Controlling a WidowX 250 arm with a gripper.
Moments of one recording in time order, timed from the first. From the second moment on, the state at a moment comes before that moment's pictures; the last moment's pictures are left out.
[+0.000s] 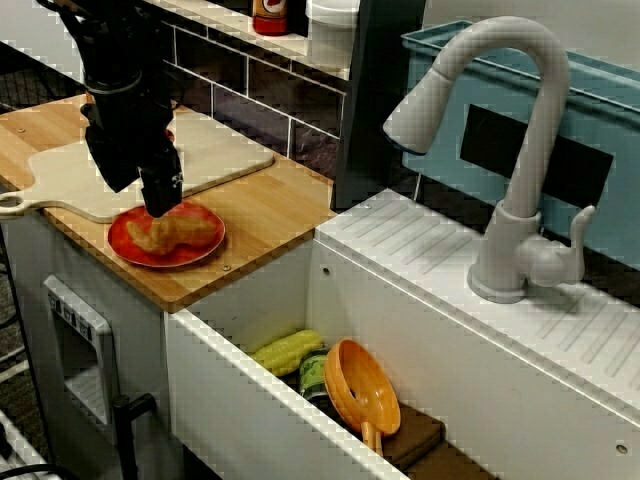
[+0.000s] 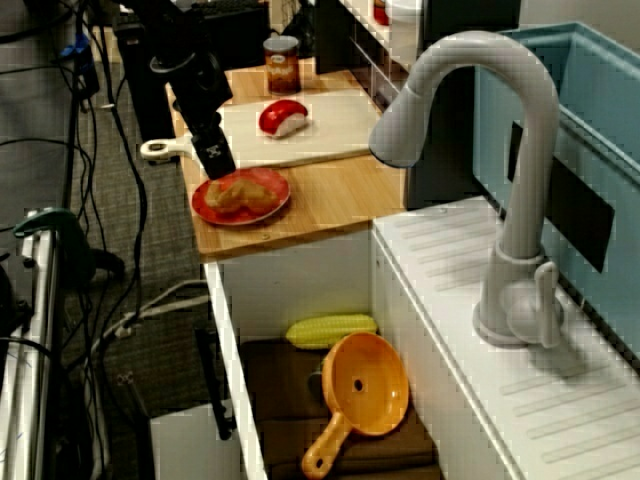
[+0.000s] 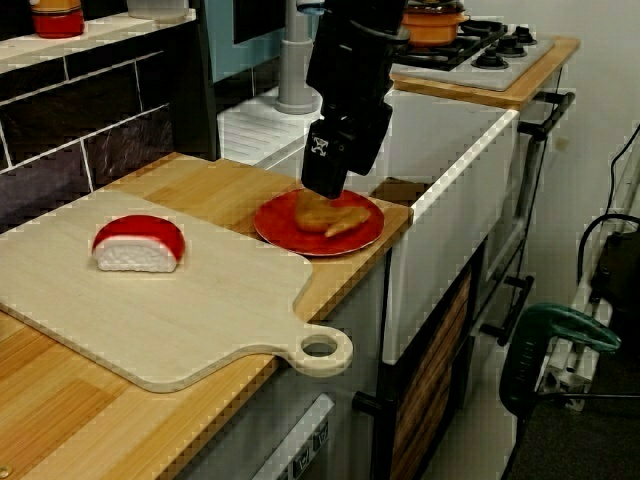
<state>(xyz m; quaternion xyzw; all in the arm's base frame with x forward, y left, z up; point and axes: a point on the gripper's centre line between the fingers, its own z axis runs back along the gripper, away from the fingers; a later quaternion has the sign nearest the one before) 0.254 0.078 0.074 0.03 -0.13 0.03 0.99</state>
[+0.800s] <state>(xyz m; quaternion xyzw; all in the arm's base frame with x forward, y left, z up) 0.273 0.076 0.068 0.04 -0.13 -0.10 0.99</state>
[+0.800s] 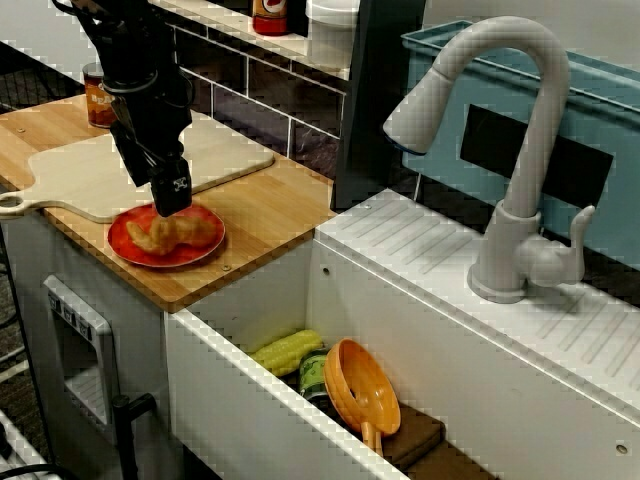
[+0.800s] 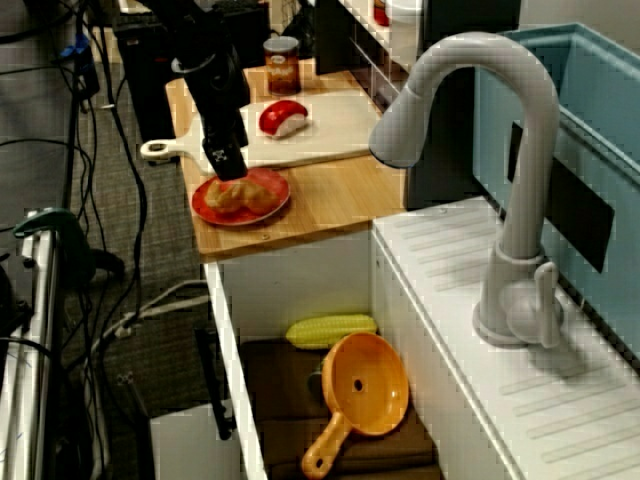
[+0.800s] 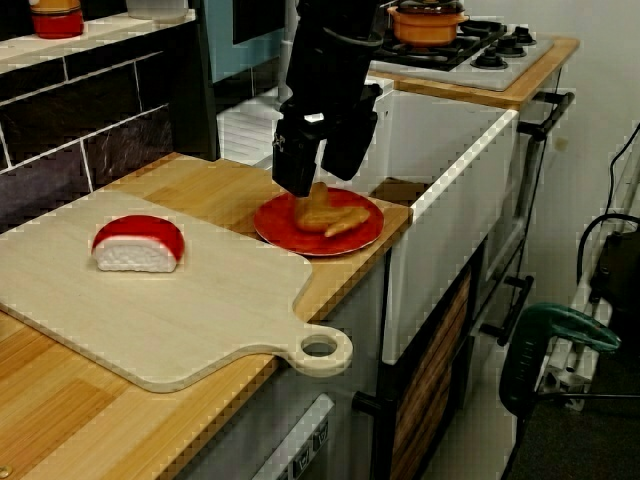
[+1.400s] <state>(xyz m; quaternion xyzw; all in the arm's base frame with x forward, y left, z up) 0.268 0.070 0.052 0.02 -0.11 -0.11 0.99</state>
